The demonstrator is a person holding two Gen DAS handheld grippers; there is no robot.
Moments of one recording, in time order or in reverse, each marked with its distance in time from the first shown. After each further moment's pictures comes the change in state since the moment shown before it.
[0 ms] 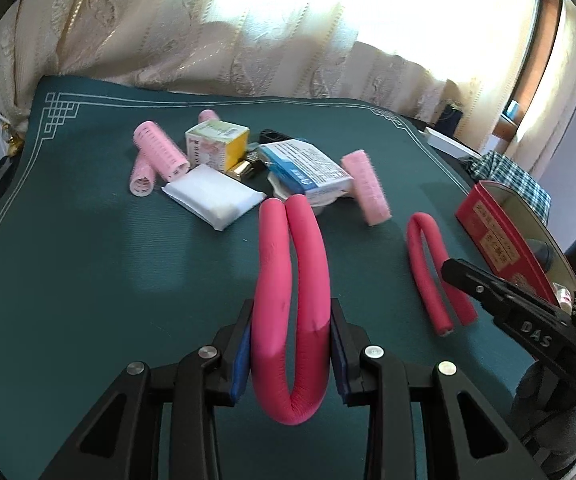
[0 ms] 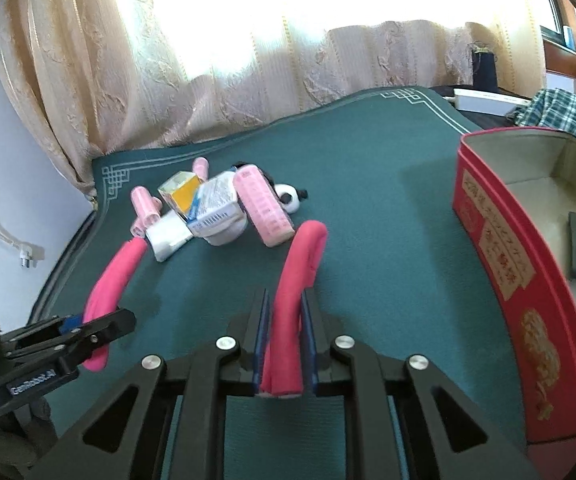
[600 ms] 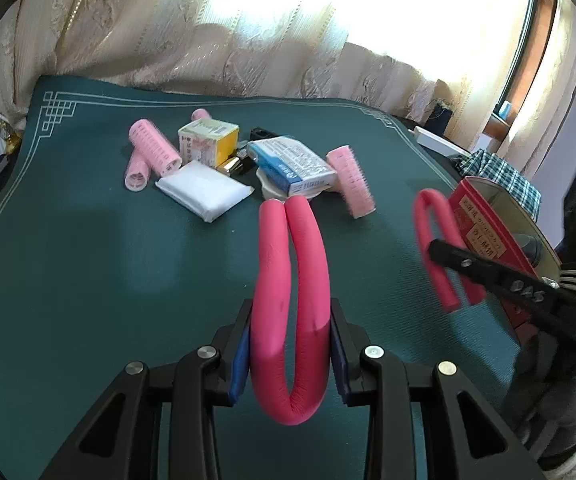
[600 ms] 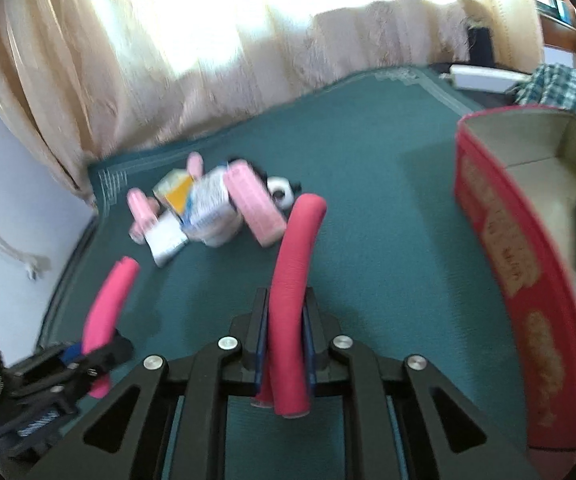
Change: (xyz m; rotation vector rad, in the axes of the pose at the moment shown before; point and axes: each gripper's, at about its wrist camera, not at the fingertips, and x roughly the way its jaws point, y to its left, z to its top) left arm -0.010 -0.007 -0.006 -0.001 -0.009 -0.027; right arm -0.013 -0.013 0.014 0.077 0.009 0.062
